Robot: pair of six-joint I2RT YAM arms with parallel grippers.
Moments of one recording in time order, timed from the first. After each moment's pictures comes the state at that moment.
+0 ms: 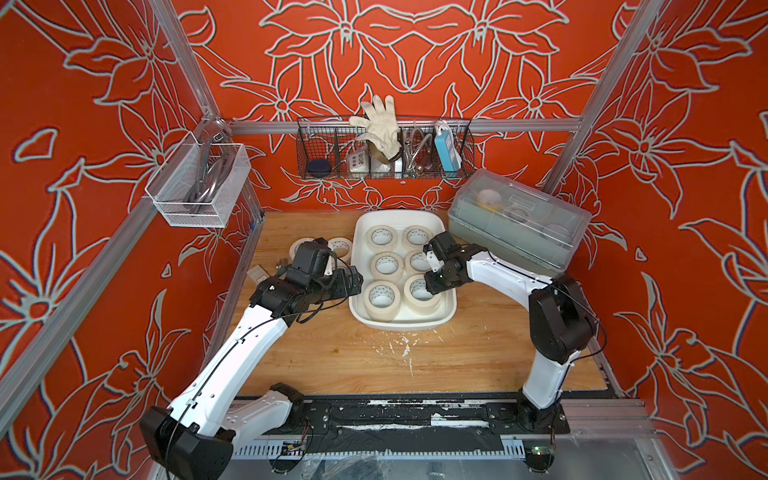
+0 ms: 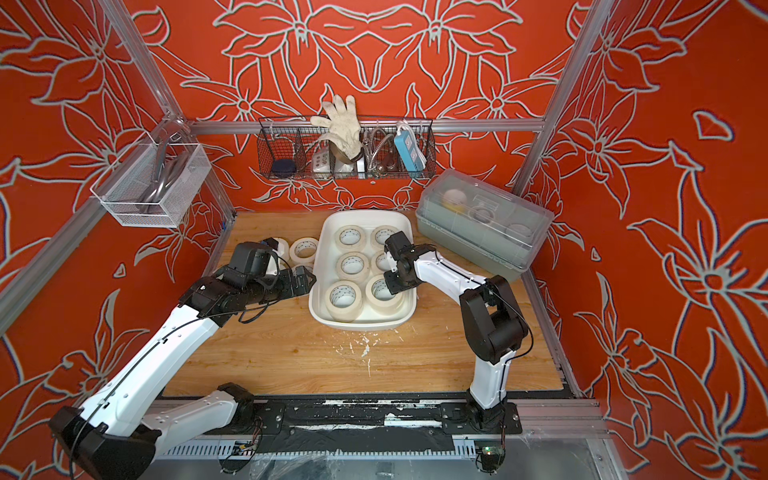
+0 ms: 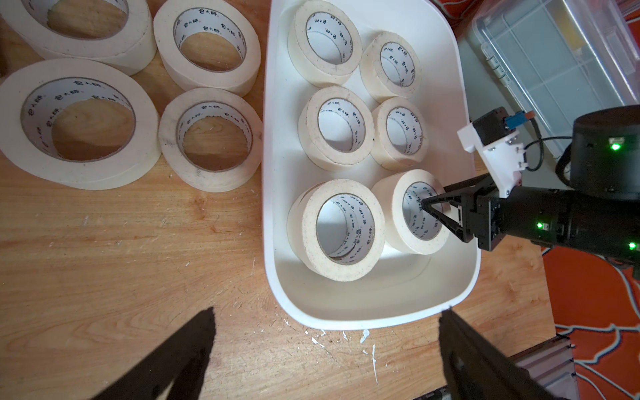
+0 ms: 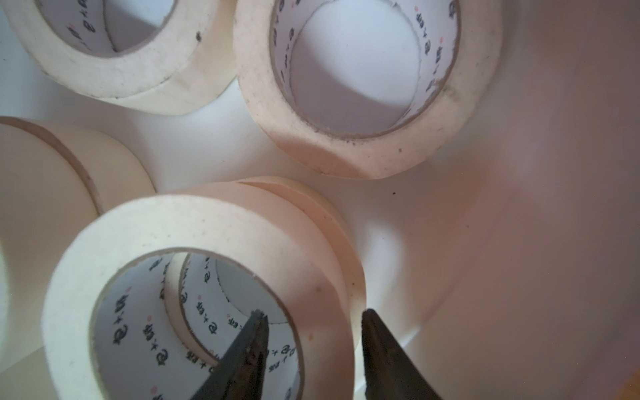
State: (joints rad) left arm -0.36 1.07 1.12 -0.85 0.09 -0.57; right arm 0.54 1.83 1.35 -0.74 -0.05 0.12
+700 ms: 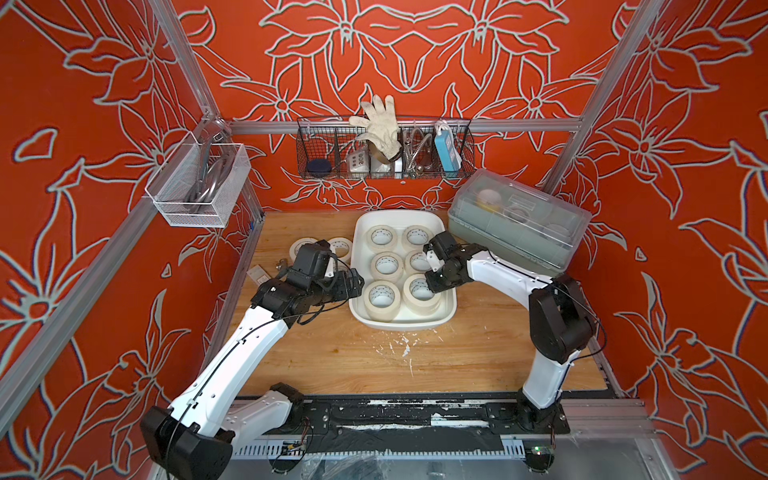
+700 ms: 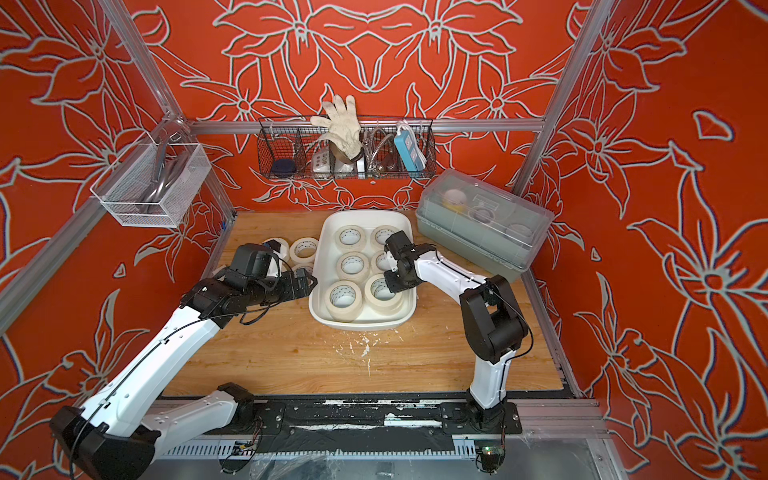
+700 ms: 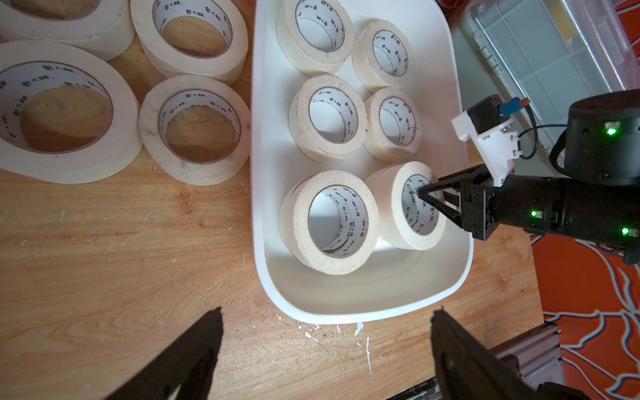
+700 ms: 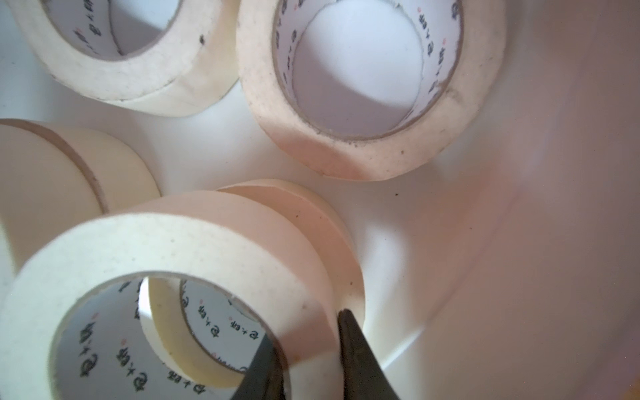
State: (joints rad) left arm -0.37 1.07 1.10 -0.83 0.13 -0.58; right arm 0.54 1.81 1.35 -0.75 -0.07 0.12
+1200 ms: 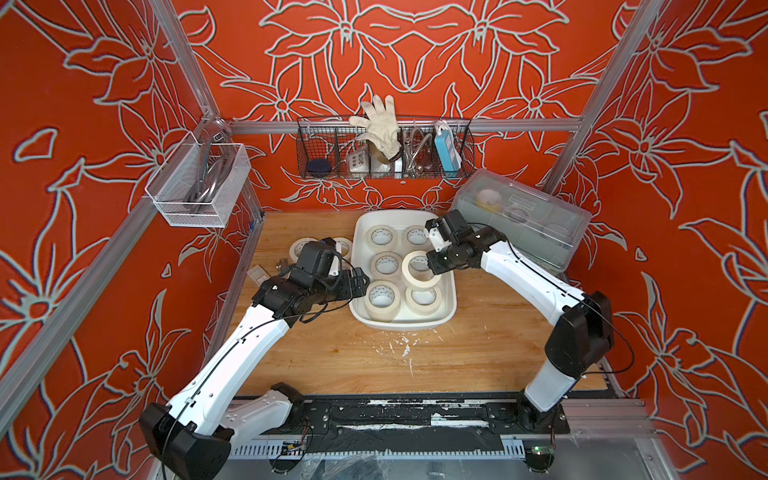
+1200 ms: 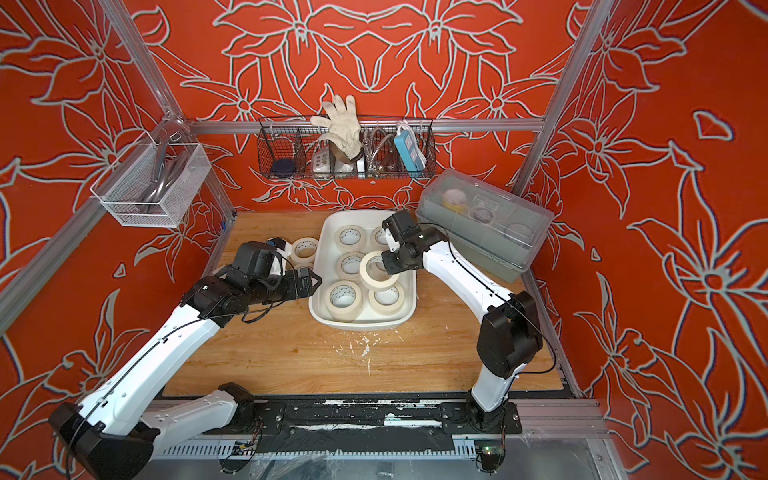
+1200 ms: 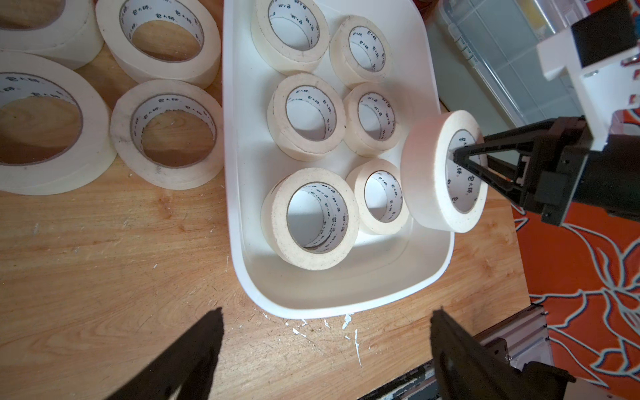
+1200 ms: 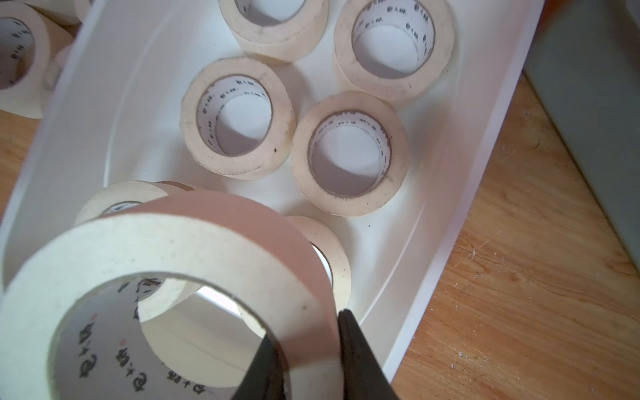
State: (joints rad) left arm -0.42 1.10 1.17 -0.85 0.13 -0.58; right arm 0.58 1.69 1.56 -0.89 -0.01 0.12
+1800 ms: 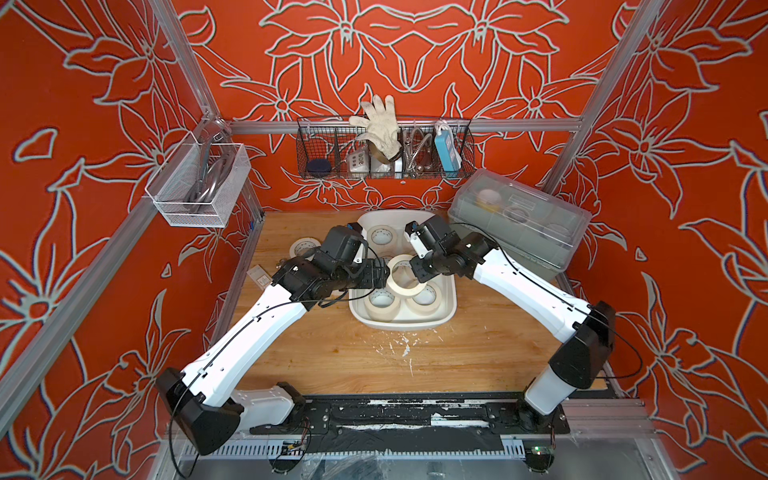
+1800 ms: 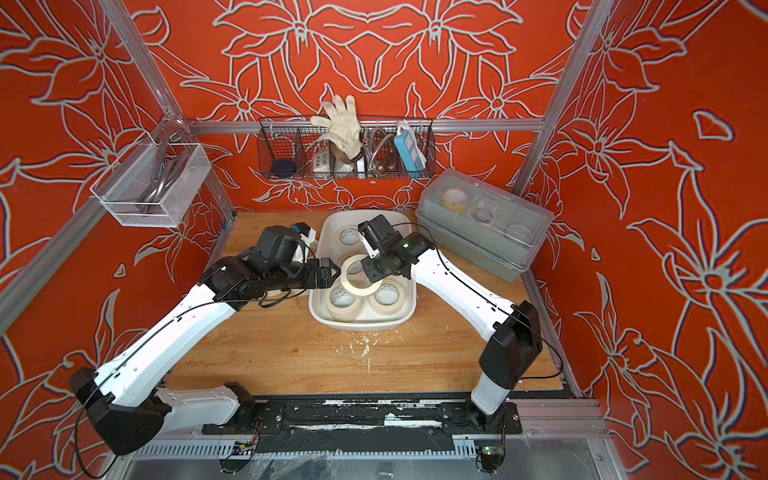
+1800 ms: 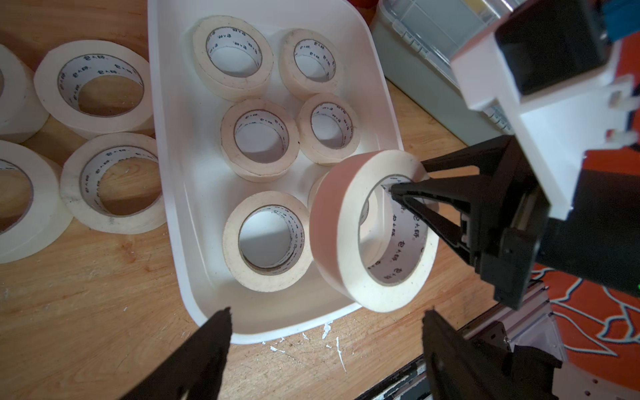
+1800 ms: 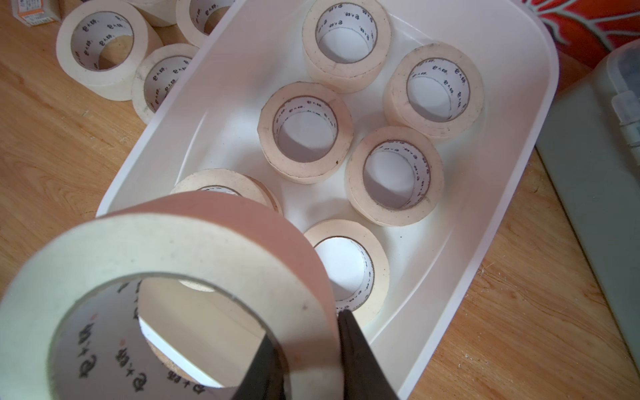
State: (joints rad) left arm -0.59 1.28 1.39 -0.90 0.02 -0.54; right arm 0.77 1.66 1.63 -0.94 0.12 0.13
